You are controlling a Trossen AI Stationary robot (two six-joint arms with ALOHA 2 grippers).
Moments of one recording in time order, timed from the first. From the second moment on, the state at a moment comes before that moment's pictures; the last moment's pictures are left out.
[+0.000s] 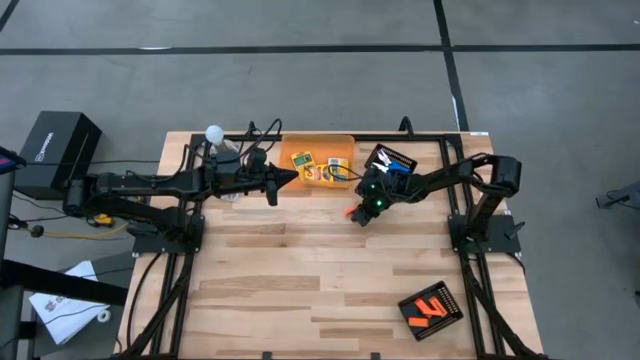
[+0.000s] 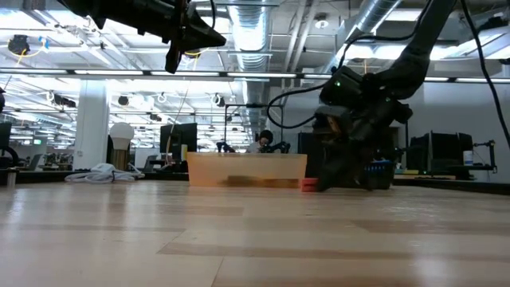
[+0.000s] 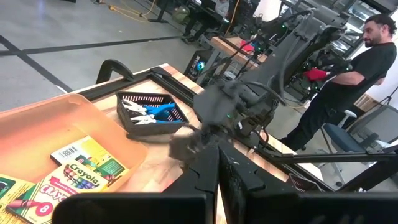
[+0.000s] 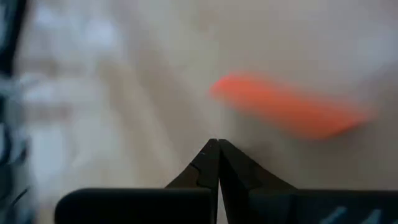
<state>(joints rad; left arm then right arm) 0.20 1.08 0.69 0.22 -0.09 -0.51 -0.30 1.75 0.63 0.18 -0.45 0.62</state>
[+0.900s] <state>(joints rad) 0.22 1.08 0.69 0.23 -0.08 -0.51 -0.19 1.26 0.81 -0.37 -0.39 0.21</state>
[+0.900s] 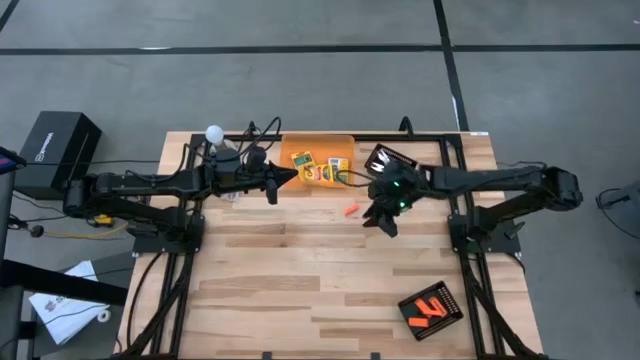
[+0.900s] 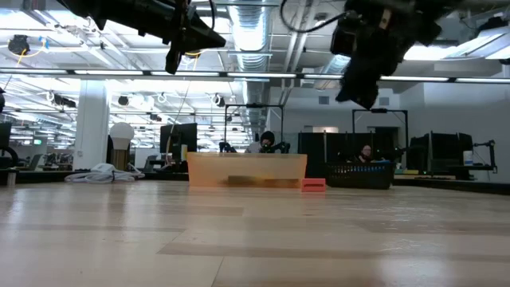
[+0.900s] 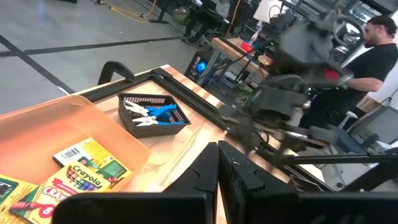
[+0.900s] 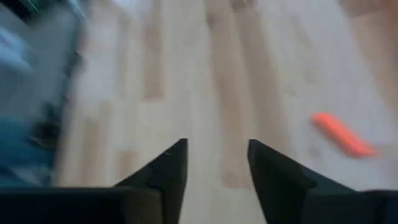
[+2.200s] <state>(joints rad) 0.22 1.08 0.69 0.20 -0.07 -0.52 -0.35 1.86 1.26 -0.75 -0.43 -0.52</state>
